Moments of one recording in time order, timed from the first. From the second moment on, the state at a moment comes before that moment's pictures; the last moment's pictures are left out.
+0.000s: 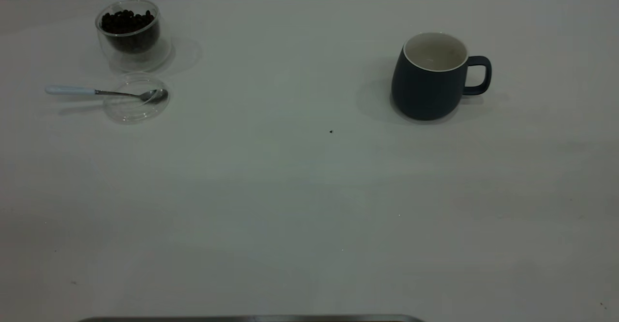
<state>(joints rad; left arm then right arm) -0.09 -0.02 -0.49 -0.05 1.14 0.01 0.05 -0.02 -0.47 -0.13 1.13 0.00</state>
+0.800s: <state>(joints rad) -0.09 -0.02 -0.49 -0.05 1.14 0.01 0.05 0.69 -0.53 0.33 0.56 -0.23</state>
